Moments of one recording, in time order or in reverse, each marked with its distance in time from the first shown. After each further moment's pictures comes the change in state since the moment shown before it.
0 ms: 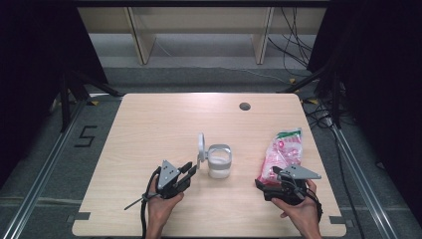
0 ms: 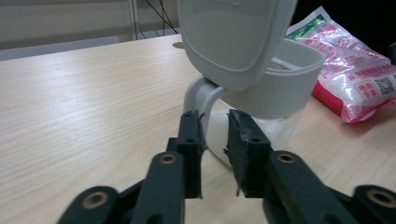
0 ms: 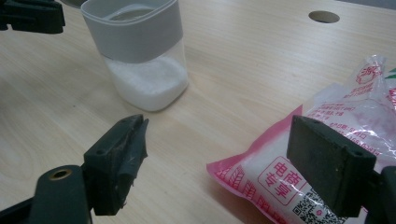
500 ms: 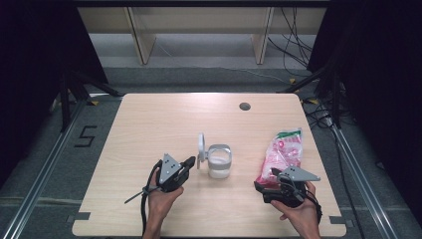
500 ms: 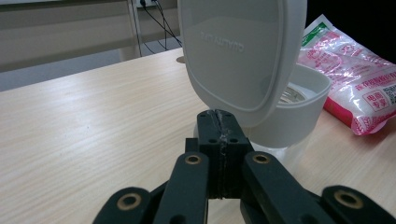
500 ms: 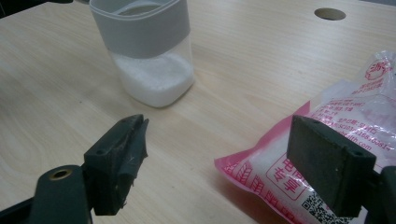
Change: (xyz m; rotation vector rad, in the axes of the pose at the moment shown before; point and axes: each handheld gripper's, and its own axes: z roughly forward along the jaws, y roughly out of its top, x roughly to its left) left arm 0.001 0.019 0.003 -0.016 0.002 0.051; right arm 0.005 -0.002 -0.001 0.011 0.015 0.006
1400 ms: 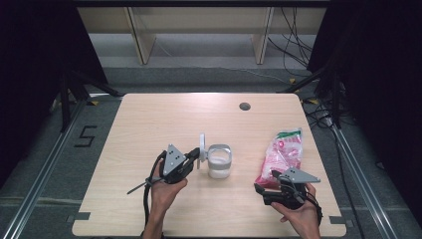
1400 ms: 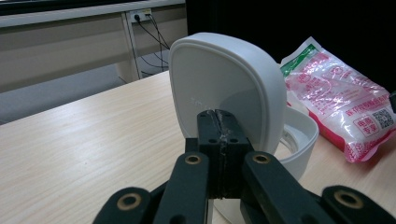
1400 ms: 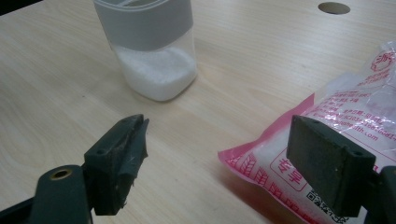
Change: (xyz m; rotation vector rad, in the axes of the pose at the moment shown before) left arm -0.004 0.032 0.007 -0.033 -0.024 0.048; right arm 0.001 -0.005 0.000 0.005 0.007 -0.005
